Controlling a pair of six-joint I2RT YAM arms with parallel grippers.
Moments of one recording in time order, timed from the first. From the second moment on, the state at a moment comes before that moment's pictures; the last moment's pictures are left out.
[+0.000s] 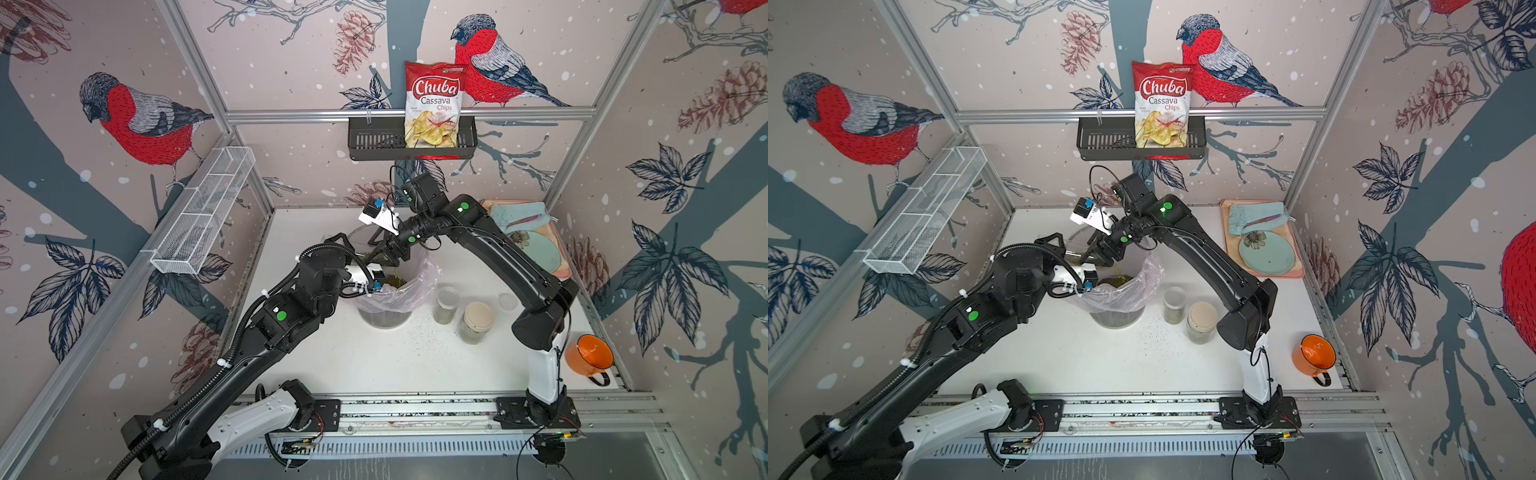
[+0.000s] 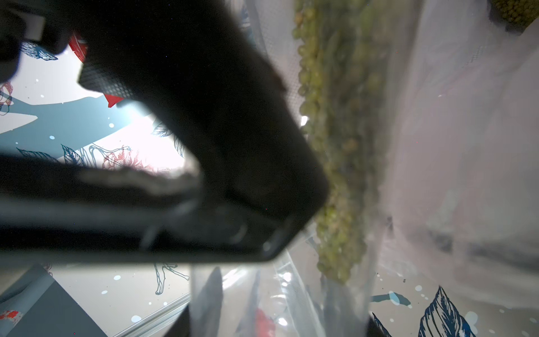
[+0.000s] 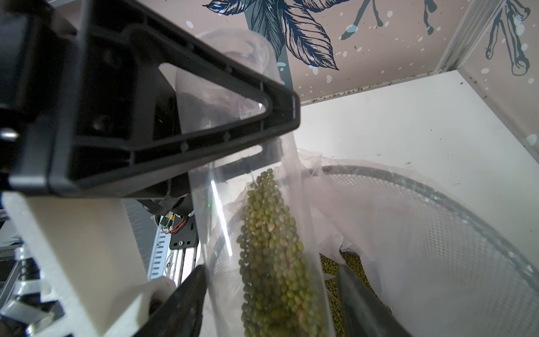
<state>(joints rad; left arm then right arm) -0.73 0.94 1.10 -0.50 -0.62 1.70 0.84 2.01 2.30 -1.08 -0.71 -0.38</state>
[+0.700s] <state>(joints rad) -0.74 0.95 1.10 -0.47 -0.61 1.69 0.80 1.96 2.26 -1.15 -0.69 -0.47</state>
